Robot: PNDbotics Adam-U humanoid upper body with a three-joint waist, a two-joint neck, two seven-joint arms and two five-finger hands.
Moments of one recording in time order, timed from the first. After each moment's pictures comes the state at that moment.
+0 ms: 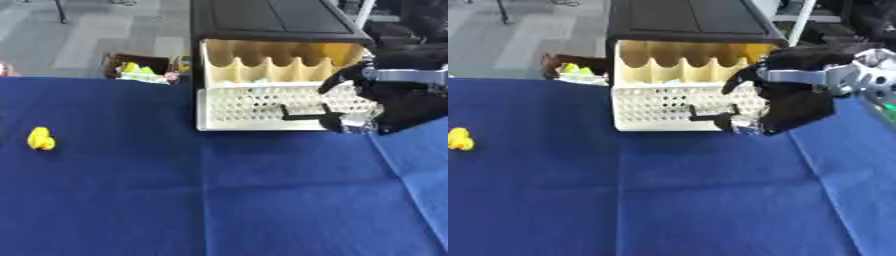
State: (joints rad) left arm -0.42 0.41 0.13 -1.98 0.16 -0.51 -0.30; right arm -0.87 -1.03 0.27 -1.92 0.37 0.21 0.77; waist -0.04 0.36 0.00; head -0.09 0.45
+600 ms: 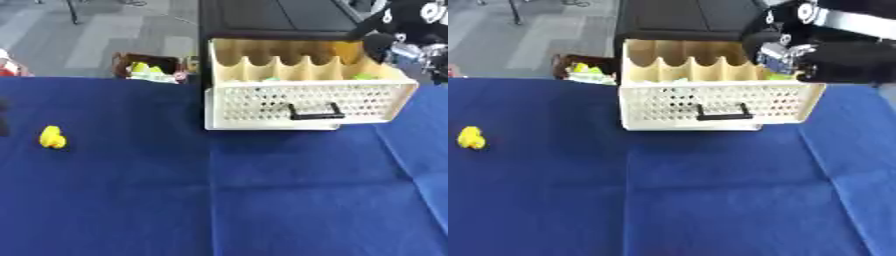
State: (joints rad) left arm -0.43 0.44 0.14 -1.98 0.14 -0.52 -0.26; right arm -0.86 -0.95 0.09 -1.98 0.28 0.25 0.61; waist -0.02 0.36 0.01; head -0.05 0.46
